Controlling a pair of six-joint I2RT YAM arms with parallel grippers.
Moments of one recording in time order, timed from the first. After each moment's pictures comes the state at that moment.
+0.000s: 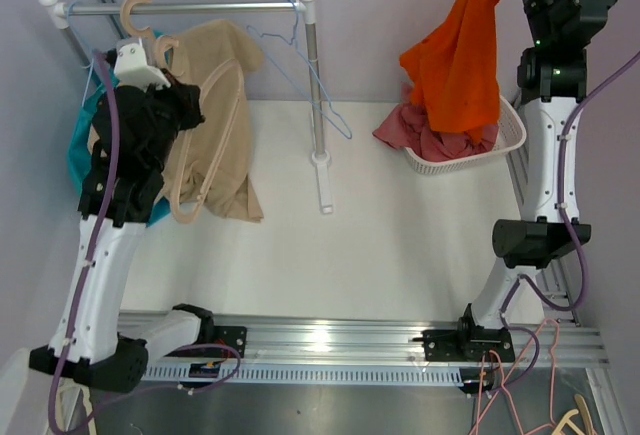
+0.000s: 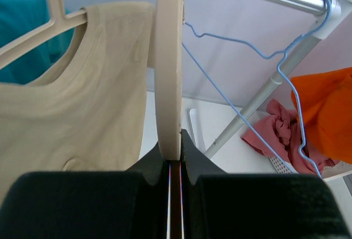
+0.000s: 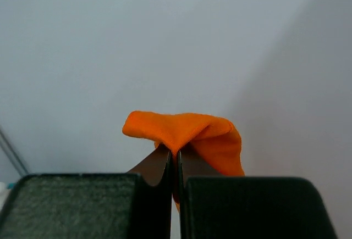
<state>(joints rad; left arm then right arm) -0.24 1.08 1.57 -0.53 -0.21 -0.29 0.00 1.88 2.48 -0.08 -0.26 0.37</state>
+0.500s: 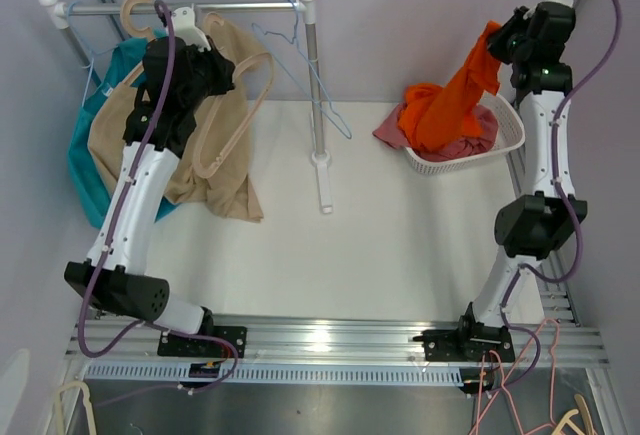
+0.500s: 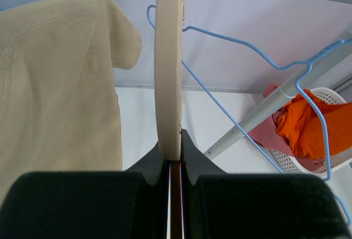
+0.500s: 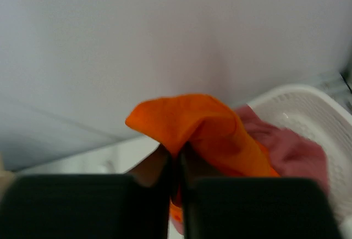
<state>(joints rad) -0.20 1.46 1.77 -0.46 -0.02 -0.26 -0.11 1.91 2.22 -0.48 -0.11 0.42</state>
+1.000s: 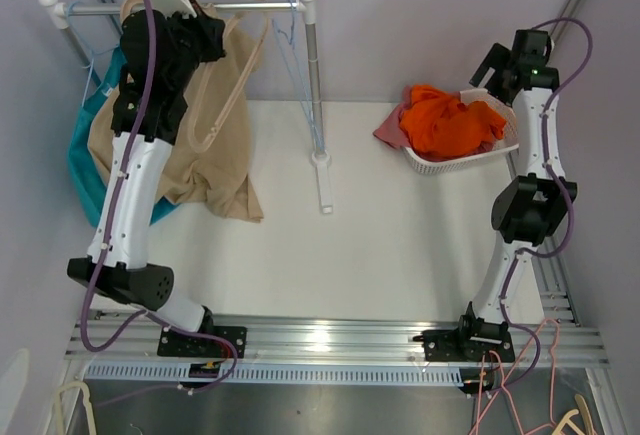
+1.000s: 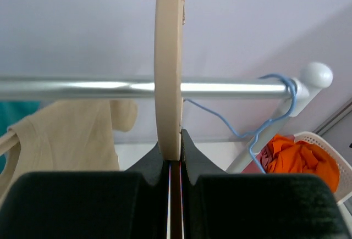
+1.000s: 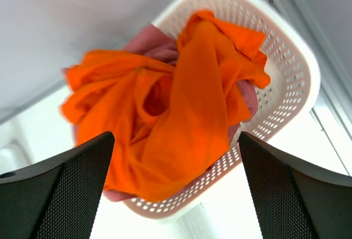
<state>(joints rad) -0.20 1.54 2.00 -0.41 -0.02 -0.22 -0.14 2.13 2.30 -0.84 0.10 0.39</state>
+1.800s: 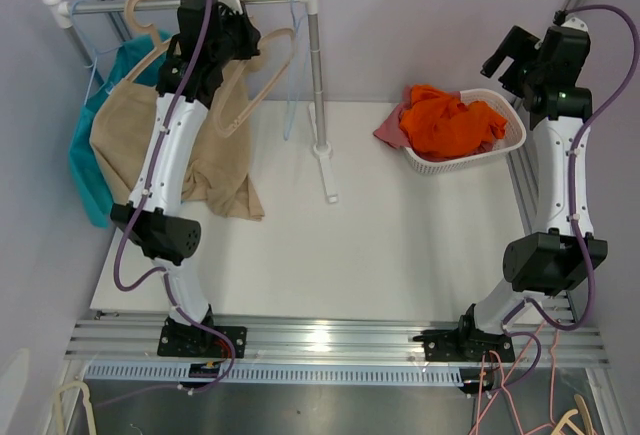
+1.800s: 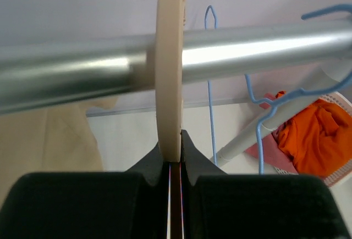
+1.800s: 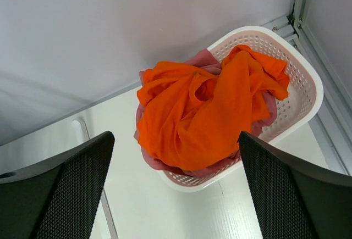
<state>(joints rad) -0.25 1.89 2.34 -0.62 0.01 -0.19 -0.14 1.67 1.98 -0.66 -0.01 0.38</state>
